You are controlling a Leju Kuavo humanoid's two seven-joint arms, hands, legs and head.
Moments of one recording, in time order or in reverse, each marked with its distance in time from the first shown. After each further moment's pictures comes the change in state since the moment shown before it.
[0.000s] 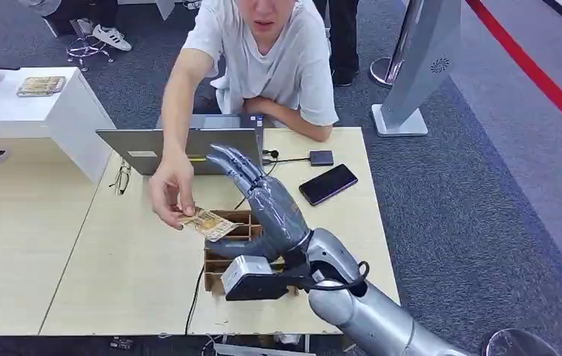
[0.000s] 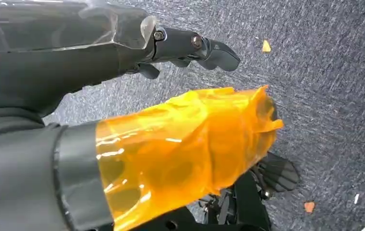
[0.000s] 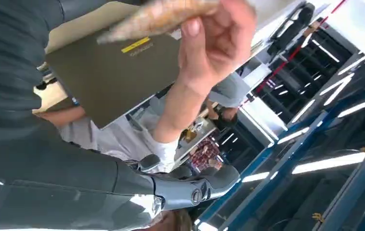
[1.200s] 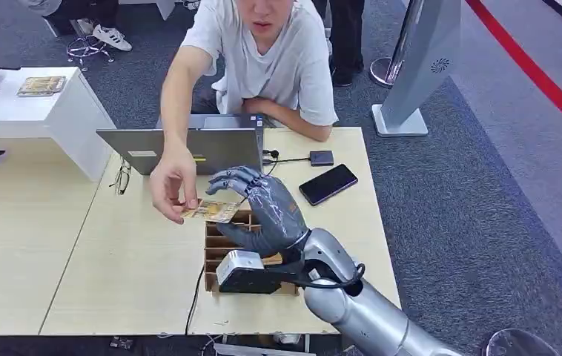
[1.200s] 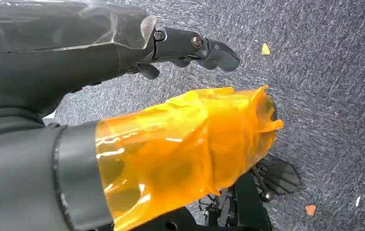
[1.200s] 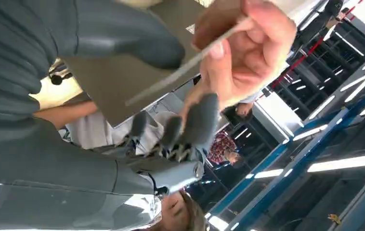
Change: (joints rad) left arm -0.003 -0.004 -0.048 0.000 0.032 0.018 -0.001; right arm 0.007 0.027 -0.019 0.056 0.054 -0.022 0.009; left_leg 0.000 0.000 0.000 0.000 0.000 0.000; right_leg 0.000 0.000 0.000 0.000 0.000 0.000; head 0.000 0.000
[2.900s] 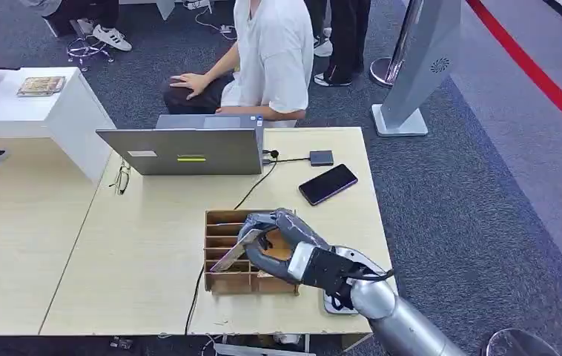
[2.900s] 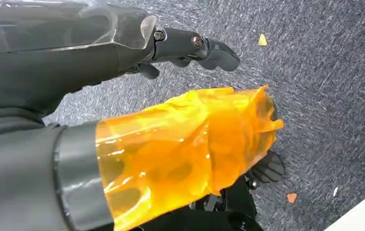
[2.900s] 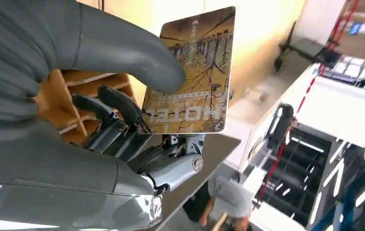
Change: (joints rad) left arm 0.011 -0.016 0.112 0.000 0.000 -0.026 -0.072; right arm 0.135 -0.131 -0.125 -0.090 -0.570 0.476 -0.104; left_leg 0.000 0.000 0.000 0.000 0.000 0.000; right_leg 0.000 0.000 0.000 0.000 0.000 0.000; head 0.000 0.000
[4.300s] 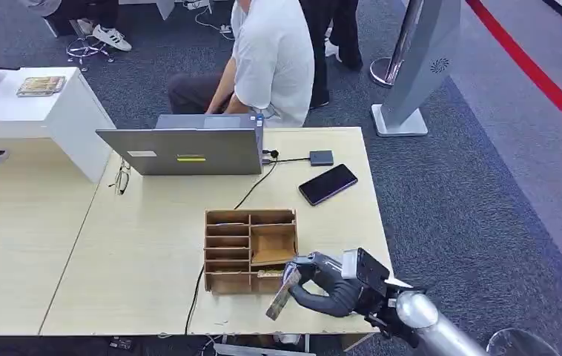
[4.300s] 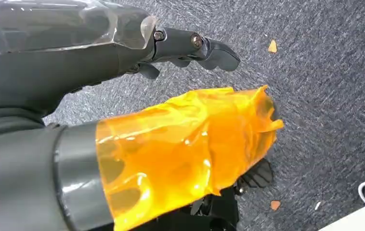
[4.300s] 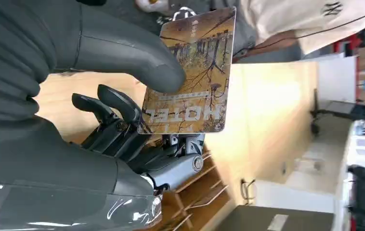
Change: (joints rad) left arm -0.002 0.000 0.156 0.000 0.000 0.023 -0.017; right arm 0.136 -0.235 -0.021 0.056 -0.361 0.261 0.045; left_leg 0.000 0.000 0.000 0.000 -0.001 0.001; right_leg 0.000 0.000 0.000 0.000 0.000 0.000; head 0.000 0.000
